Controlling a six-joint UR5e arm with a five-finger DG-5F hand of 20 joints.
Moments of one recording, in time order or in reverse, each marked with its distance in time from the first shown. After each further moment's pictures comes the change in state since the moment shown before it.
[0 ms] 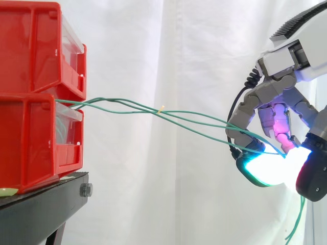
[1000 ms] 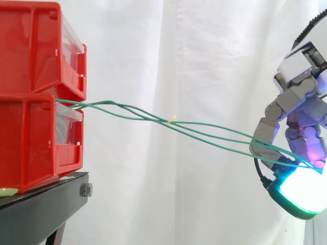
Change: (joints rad) arm -0.003 0.000 -0.003 -0.091 -0.070 0.415
